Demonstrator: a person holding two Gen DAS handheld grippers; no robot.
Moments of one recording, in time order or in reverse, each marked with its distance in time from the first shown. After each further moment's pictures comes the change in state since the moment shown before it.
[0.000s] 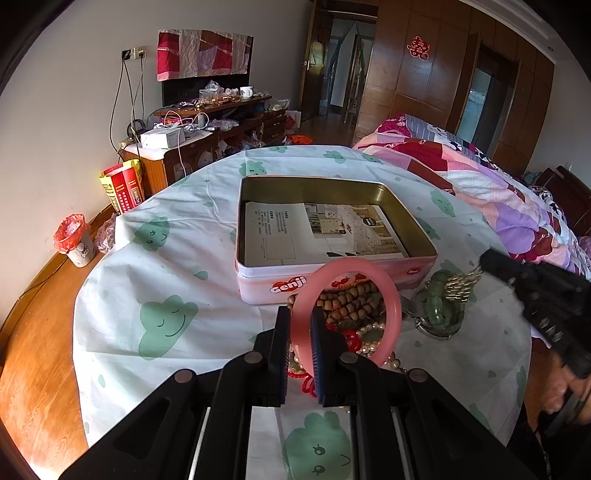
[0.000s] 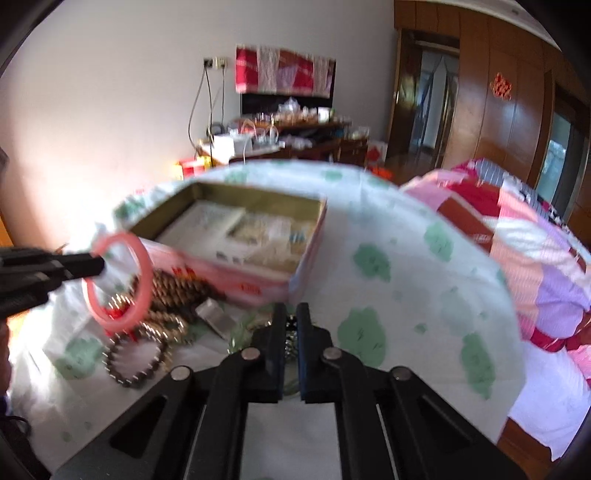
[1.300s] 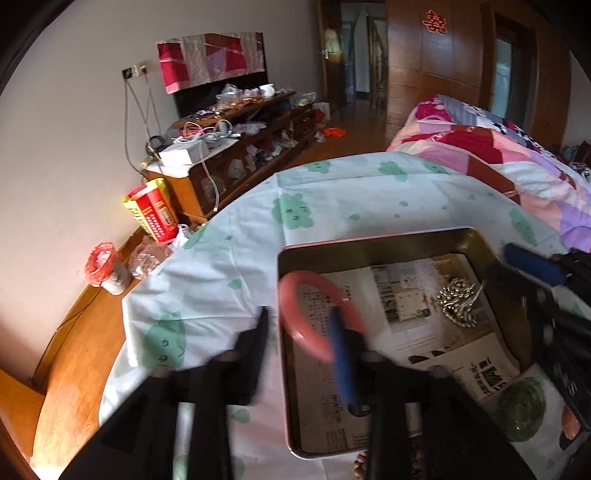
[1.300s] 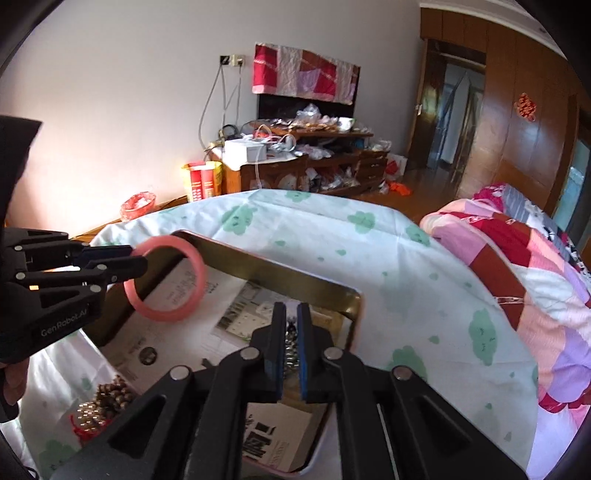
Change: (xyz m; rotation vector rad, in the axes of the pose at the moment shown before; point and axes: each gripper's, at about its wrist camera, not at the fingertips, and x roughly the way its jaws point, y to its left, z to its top) left arm 0.083 0.020 0.088 0.082 0.022 0.209; right arm 0.089 0.011 0.075 -0.076 0.000 0.025
